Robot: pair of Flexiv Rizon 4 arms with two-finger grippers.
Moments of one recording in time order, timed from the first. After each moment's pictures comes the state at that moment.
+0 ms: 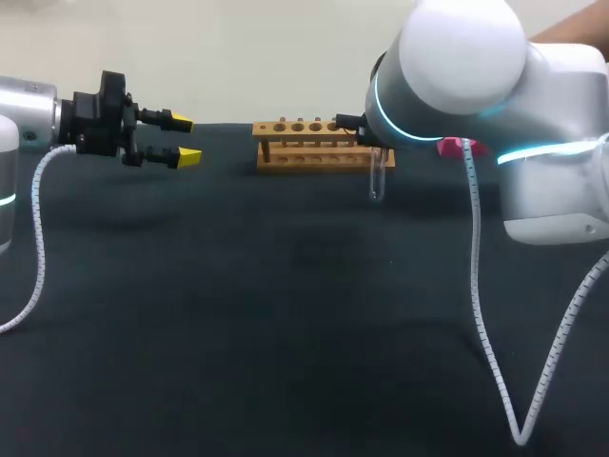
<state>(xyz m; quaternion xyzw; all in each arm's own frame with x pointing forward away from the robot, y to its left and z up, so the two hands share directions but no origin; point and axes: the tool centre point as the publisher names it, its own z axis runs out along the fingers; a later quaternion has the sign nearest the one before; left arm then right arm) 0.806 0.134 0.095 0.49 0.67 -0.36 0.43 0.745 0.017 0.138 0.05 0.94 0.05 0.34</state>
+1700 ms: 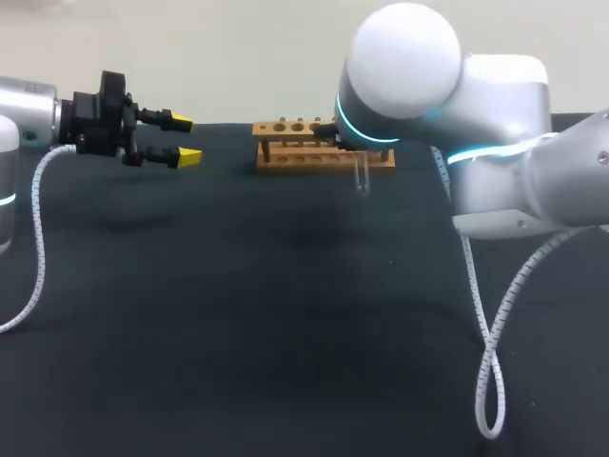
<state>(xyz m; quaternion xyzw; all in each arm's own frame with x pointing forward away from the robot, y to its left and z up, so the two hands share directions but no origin) 0.806 0.134 0.095 0.49 0.67 -0.36 0.43 0.787 0.042 0.098 -0.01 0.94 0.01 0.34</state>
